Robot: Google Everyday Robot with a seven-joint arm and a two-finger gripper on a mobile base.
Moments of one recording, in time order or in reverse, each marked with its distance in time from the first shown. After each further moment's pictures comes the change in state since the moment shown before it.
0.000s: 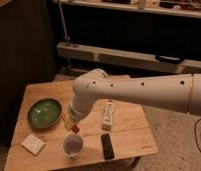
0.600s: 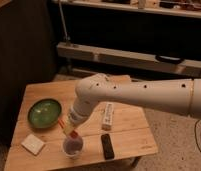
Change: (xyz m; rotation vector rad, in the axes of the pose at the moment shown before) arm 0.012 0.016 0.009 -0.081 0.008 -0.054
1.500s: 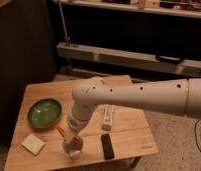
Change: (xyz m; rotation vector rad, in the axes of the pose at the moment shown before) arm 0.023 0.014 0.011 -0.018 0.099 -0.077
